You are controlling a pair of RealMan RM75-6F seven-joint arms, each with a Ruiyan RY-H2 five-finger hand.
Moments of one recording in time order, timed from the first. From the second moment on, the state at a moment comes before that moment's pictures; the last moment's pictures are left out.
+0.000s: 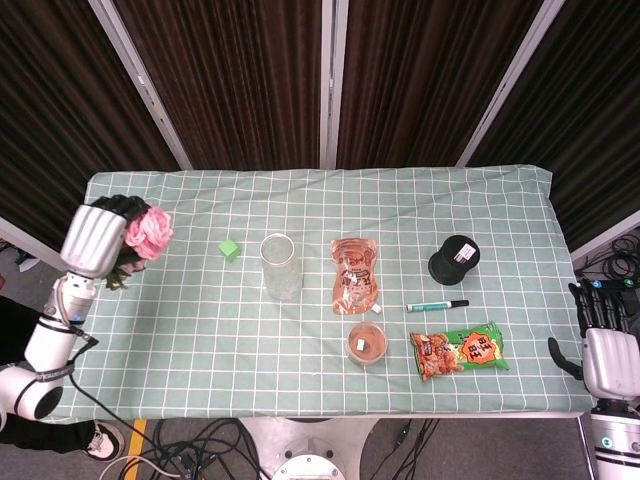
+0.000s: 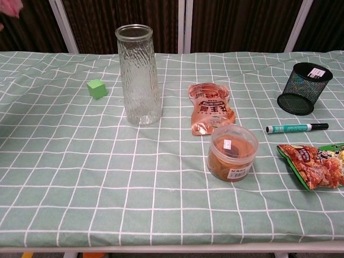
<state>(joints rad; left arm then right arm) -0.58 -1.27 -0.20 -1.29 1.45 1.38 -0.06 0.05 -1.21 0.11 -1.54 -1.42 1.51 -0.02</state>
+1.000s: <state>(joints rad) -0.73 -1.55 -0.64 -1.43 1.23 1.58 -0.53 0.06 -1.23 0.11 -1.50 -1.40 1.47 -0.01</state>
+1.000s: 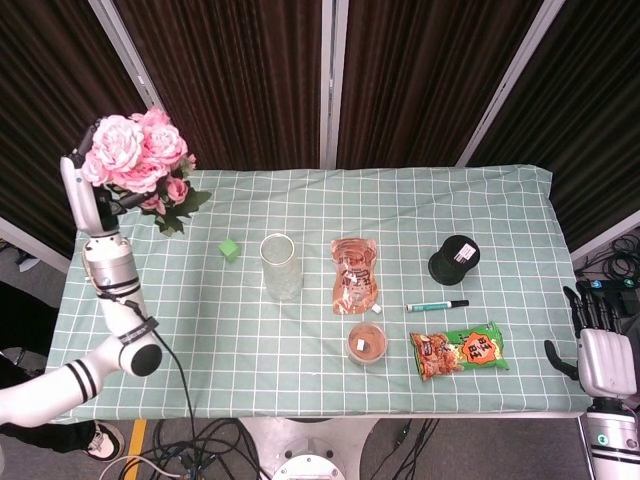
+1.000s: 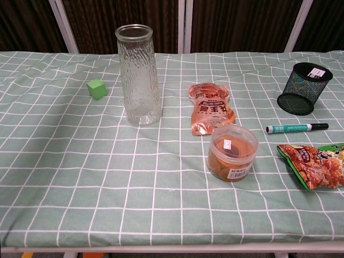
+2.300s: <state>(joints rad) -0.93 -1.83 -0.67 -1.26 1.15 1.45 -0.66 0.06 -1.23 0.11 -1.47 -1.37 1.45 0.02</state>
